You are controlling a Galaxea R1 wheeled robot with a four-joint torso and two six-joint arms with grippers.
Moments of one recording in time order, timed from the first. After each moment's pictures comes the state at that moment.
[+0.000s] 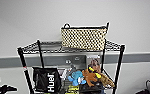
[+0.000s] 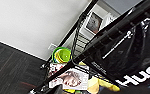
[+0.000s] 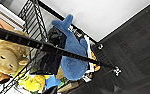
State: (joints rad) left arm 0.44 1.57 -1.35 -0.26 0.45 -0.44; right arm -0.60 1.87 -1.64 0.59 -0.46 0.18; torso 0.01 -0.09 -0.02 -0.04
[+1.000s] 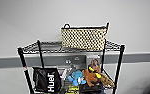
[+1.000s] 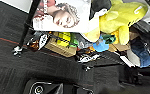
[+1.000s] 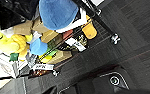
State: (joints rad) left arm 1.01 1.89 -1.37 -0.18 0.10 -0.37; right arm -1.02 2.09 -1.65 0.59 -0.20 0.03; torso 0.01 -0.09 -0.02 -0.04
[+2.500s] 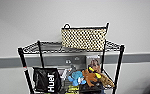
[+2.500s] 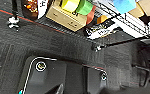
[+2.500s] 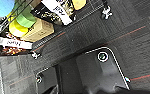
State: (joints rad) left arm 1.30 2.37 -1.85 -0.02 -0.02 -0.37; right arm -1.28 2.52 -2.12 0.59 -0.11 -0.16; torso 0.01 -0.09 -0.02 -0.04
